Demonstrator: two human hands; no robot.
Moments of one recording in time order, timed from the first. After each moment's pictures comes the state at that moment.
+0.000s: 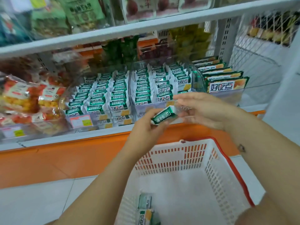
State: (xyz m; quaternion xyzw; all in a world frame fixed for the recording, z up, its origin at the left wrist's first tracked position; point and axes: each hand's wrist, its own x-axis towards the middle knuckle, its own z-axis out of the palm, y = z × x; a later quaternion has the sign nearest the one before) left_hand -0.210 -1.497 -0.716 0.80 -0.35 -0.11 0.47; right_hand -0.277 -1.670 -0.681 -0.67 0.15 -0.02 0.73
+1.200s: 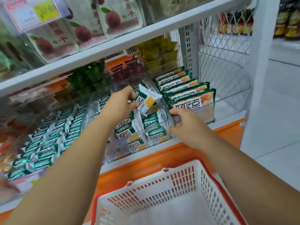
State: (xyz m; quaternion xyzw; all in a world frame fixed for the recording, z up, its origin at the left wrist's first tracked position) left_hand -0.091 -1.660 -0.660 0.89 -0.42 0.04 0.20; right_hand -0.261 -1.766 -0.724 -0.84 0.24 -0.18 0.45
